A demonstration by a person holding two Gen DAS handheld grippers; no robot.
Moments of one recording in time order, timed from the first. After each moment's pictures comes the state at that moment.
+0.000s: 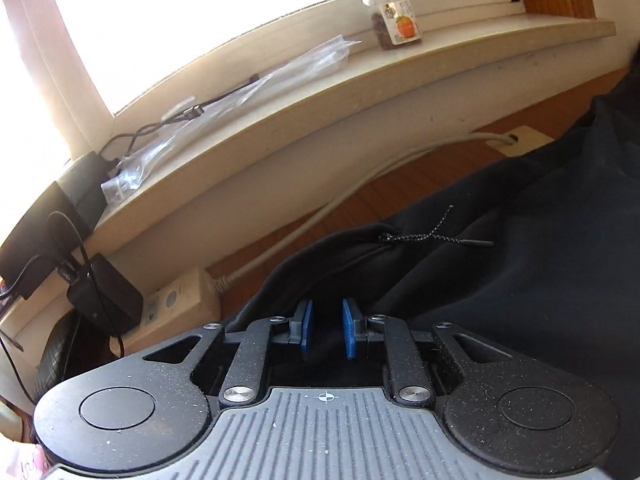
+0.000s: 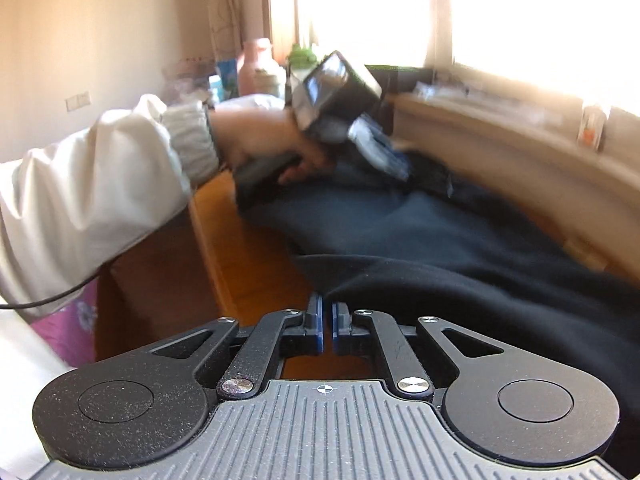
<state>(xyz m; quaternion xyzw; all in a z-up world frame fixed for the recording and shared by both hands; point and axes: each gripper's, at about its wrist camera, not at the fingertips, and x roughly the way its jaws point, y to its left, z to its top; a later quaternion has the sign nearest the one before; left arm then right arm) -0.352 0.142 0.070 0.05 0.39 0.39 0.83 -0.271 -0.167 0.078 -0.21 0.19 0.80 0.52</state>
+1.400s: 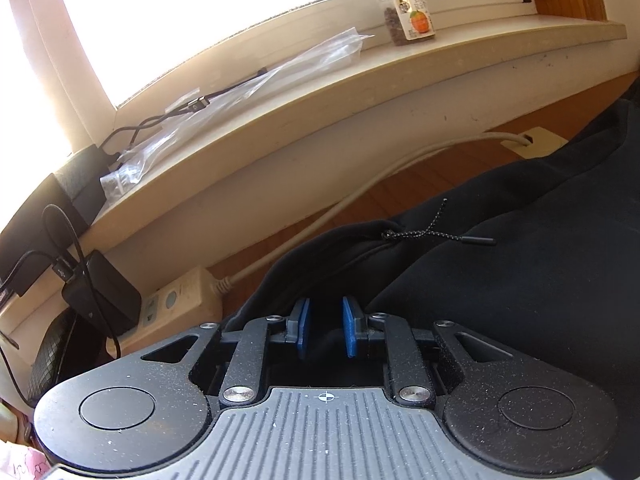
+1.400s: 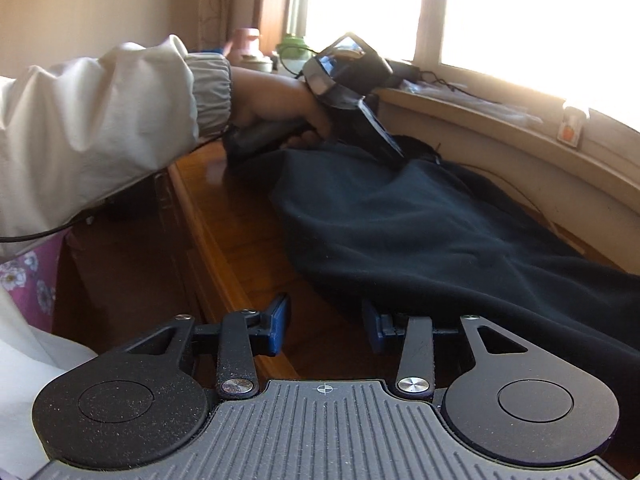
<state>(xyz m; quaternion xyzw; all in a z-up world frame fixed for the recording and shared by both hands) -0.356 0.155 0.064 0.04 0.38 0.40 0.83 -0.307 -0.196 0.037 -0.24 0.11 0.77 0.58</state>
